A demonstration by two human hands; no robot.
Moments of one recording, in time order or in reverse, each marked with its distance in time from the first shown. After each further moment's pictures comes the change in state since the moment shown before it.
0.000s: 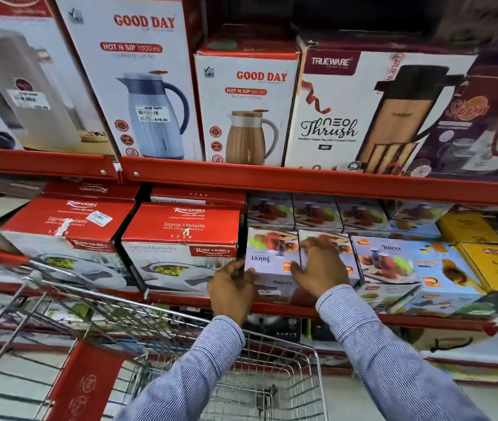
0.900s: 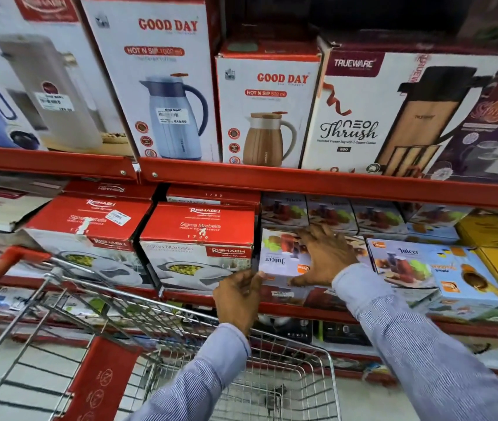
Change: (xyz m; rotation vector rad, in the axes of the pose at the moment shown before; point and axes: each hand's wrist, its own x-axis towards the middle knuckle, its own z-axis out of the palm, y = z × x) left_hand -0.005 -0.010 -0.019 -0.075 -0.018 -0.033; right_hand 0.031 -0.008 -0.014 -0.333 -0.199 -0.311
